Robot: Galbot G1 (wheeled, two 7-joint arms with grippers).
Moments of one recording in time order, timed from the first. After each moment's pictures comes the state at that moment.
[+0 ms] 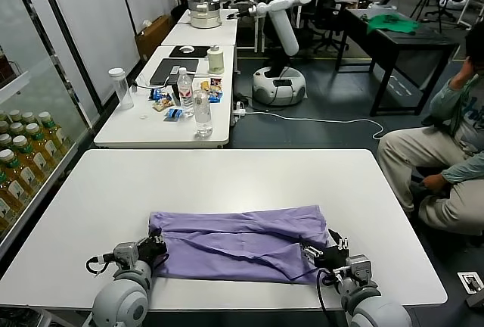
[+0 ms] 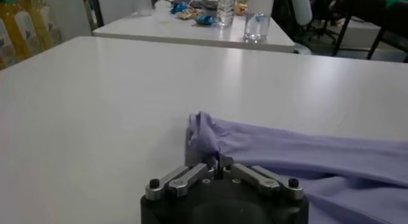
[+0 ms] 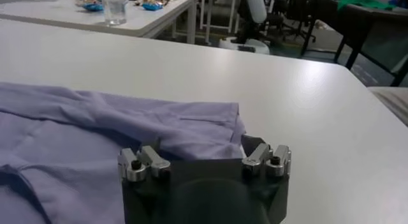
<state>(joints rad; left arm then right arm) 1.28 -1.10 -0.35 -1.95 -0.66 0.58 -0.50 -1.39 1.09 0.35 2.09 0.41 -0.53 0.17</state>
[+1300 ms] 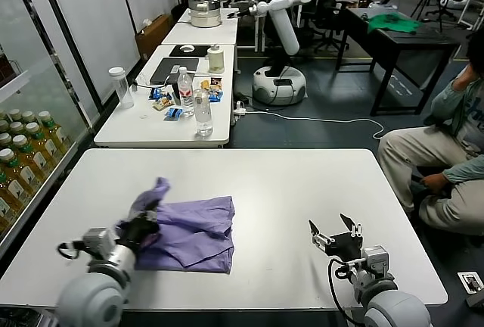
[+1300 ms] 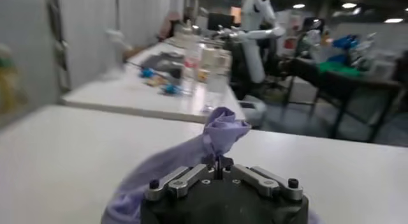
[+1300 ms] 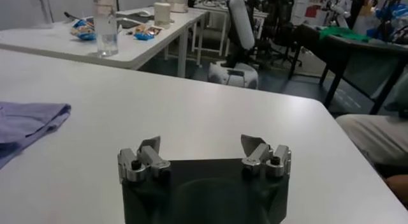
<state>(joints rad) 1.30 -1.14 -0.45 -2.20 -0.72 0.58 -0.35 -1.40 1.08 0.42 2.18 0.41 -0.54 0.17</state>
